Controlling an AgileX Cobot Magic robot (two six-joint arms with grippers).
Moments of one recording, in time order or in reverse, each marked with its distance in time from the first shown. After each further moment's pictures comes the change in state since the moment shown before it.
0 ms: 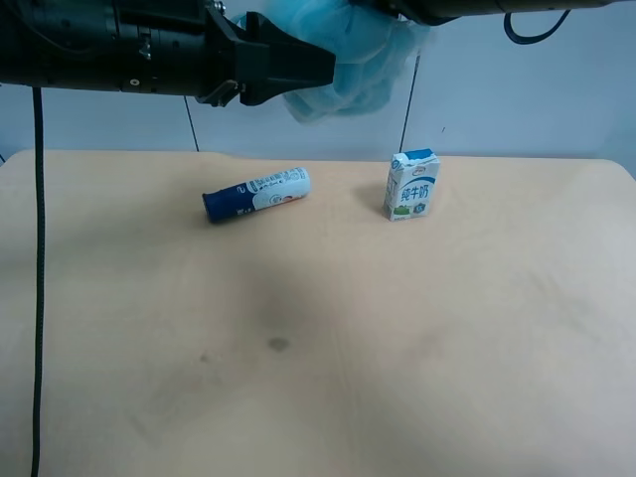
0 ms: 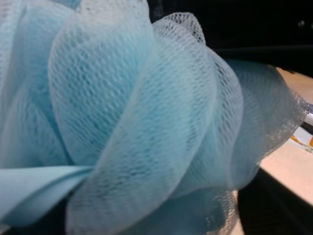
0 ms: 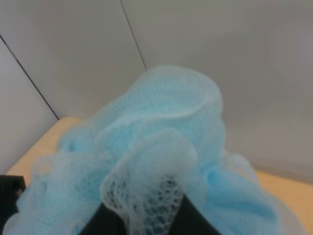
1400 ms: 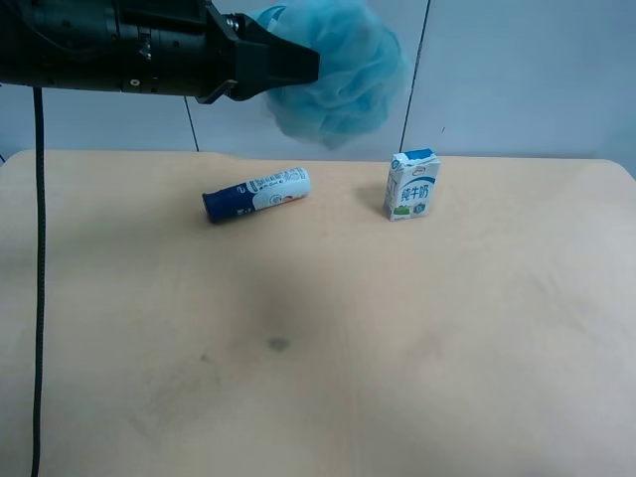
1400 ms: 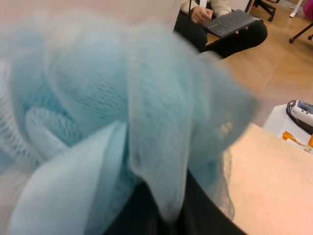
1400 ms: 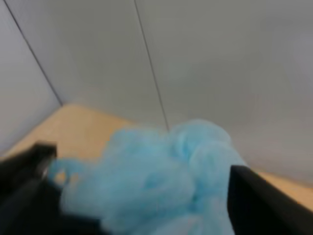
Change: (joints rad) left arm 0.000 0.000 0.000 0.000 0.002 -0.003; right arm 0.000 -0.188 -0.001 -0.044 0.215 -0.053
